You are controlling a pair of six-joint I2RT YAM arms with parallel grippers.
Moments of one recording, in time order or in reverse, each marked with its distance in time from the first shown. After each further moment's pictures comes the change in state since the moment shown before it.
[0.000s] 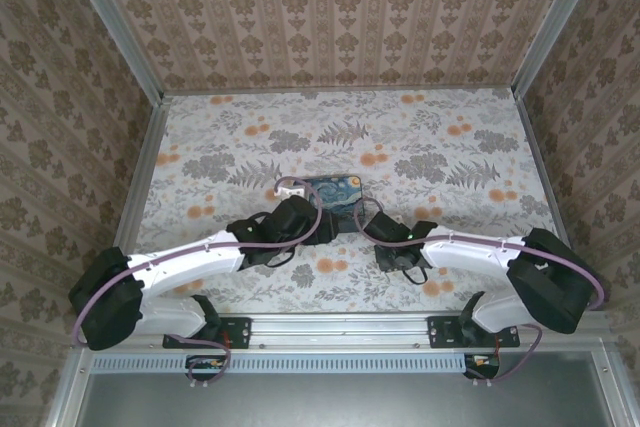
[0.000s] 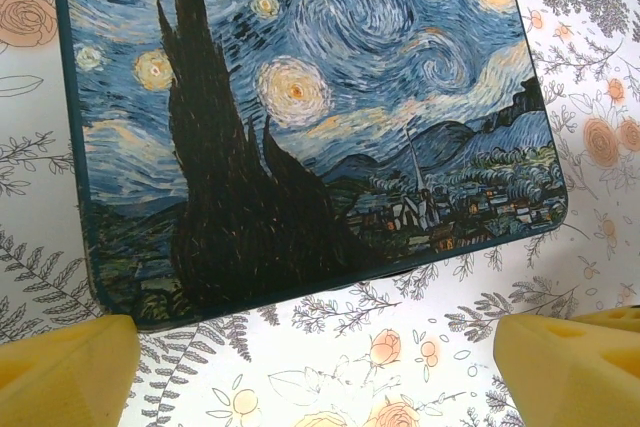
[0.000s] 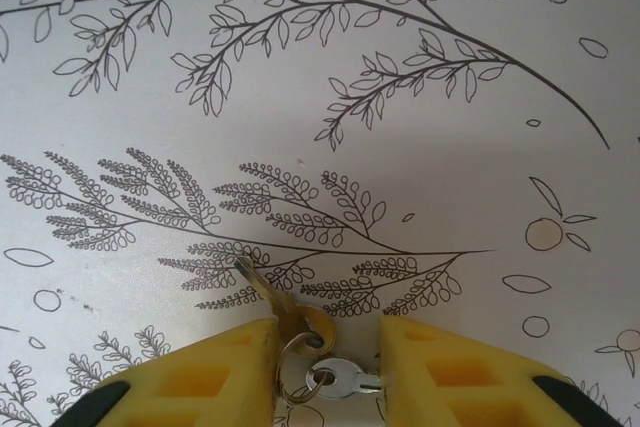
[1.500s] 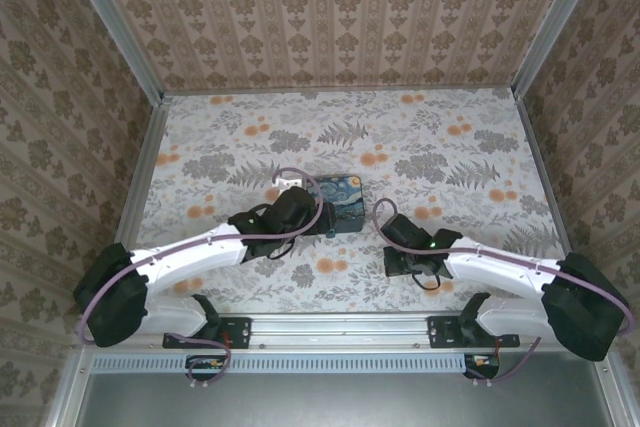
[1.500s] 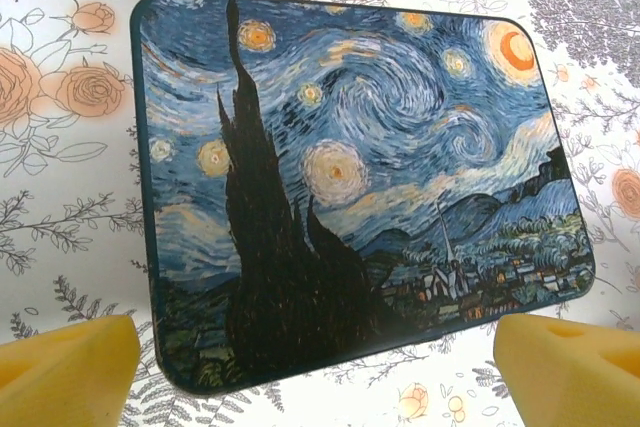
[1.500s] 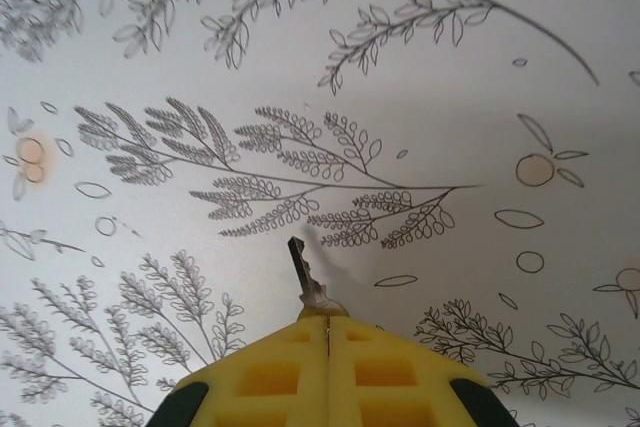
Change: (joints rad) left arm 0.040 0.038 0.060 -0.029 -0.077 0.040; right arm -0.063 -0.214 -0.106 0.027 -0.109 0.000
